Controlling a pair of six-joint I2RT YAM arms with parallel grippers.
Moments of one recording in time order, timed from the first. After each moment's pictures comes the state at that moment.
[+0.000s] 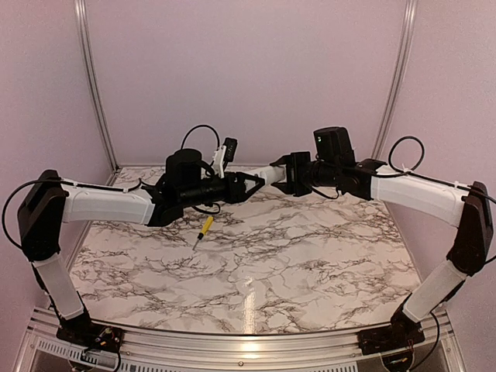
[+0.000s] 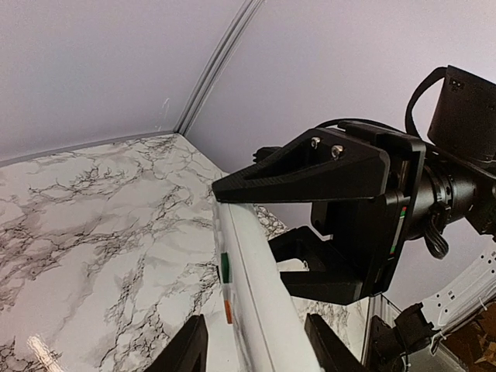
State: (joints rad) left arm -0.82 1.77 1.17 0.52 0.31 -0.52; right arm 0.65 1.57 1.26 -0.14 -0.19 1.82
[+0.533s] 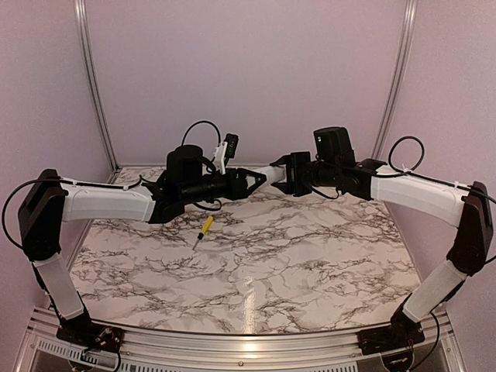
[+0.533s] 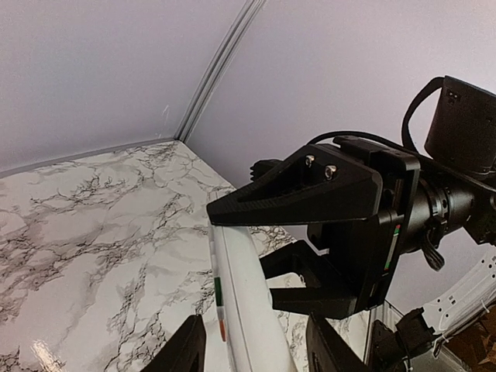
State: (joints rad) left arm -0.82 1.78 1.20 0.50 0.30 -0.51; right arm 0.65 1.57 1.26 -0.14 -0.19 1.82
